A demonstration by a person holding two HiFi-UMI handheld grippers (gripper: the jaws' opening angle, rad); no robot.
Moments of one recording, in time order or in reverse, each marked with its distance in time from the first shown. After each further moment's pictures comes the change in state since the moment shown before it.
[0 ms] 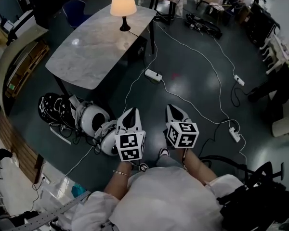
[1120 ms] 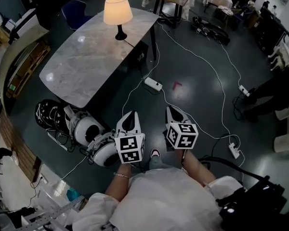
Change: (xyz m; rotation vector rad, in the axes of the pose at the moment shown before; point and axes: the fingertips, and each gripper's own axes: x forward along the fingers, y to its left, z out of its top) left arm 0.163 -0.020 0.023 -0.016 0.043 0.089; right arm 0.124 -0.115 0.061 0.011 0.039 0.050
